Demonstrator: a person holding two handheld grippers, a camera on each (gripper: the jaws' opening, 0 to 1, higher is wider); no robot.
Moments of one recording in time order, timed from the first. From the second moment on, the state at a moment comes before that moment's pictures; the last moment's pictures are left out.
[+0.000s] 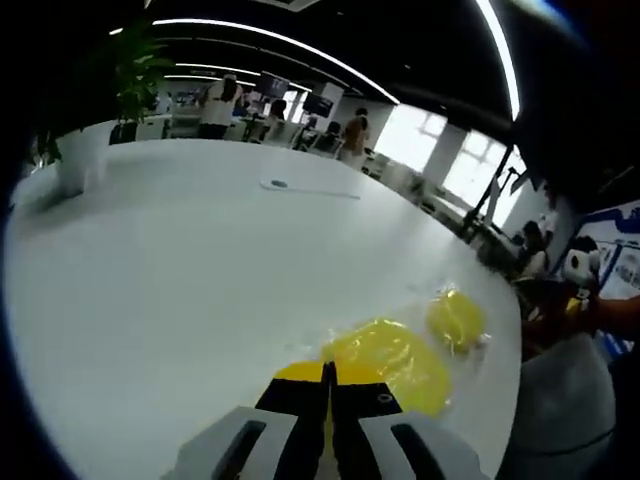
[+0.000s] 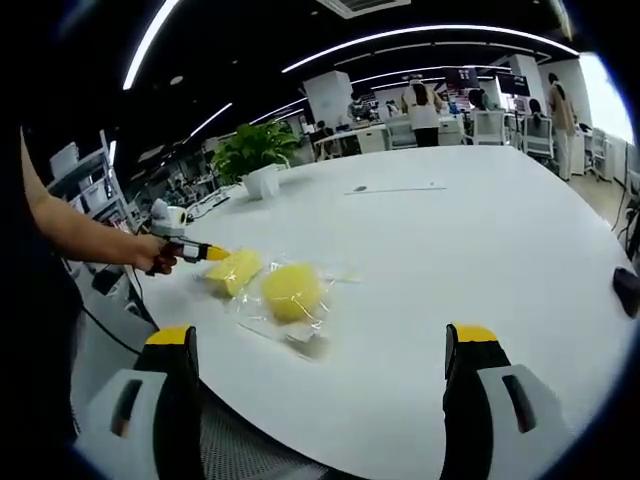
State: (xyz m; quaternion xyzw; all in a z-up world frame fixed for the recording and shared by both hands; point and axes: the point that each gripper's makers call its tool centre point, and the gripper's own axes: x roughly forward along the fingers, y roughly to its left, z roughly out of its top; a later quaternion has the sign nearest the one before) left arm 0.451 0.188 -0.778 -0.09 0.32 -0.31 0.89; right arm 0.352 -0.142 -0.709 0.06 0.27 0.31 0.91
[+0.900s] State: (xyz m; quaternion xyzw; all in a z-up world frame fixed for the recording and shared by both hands) left arm 0.460 0.223 -0.731 -0.09 0.28 -0.26 0.92; right arm 0.366 -0.146 -0.705 0.05 0.26 0.33 0.91
